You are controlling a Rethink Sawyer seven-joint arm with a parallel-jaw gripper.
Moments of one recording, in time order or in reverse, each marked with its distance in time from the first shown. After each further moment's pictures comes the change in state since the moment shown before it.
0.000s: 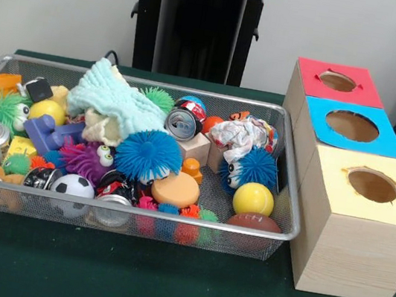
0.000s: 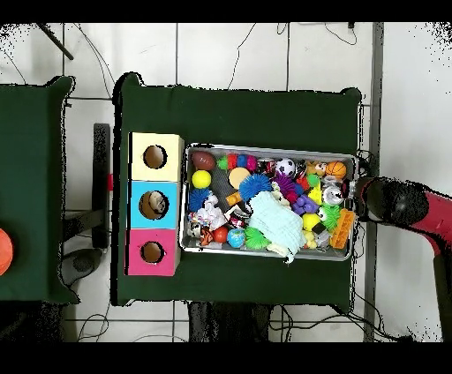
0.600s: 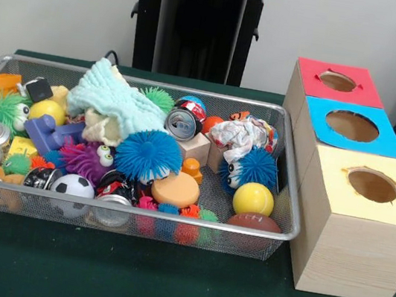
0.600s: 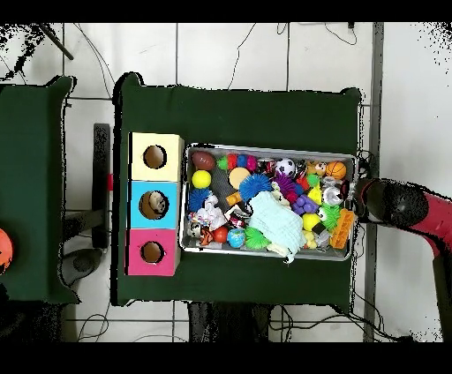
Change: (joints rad) arm -0.010 0.006 0.007 0.004 -0.001 -0.001 0.000
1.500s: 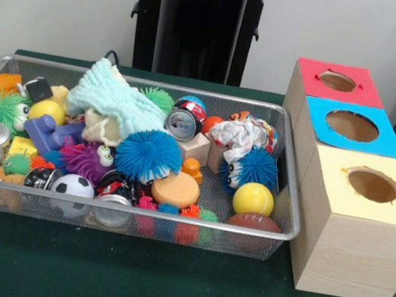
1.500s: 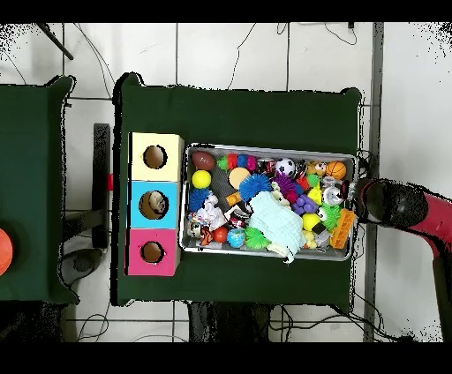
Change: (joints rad) arm -0.002 0.000 0.001 0.005 0.000 -0.011 0.000
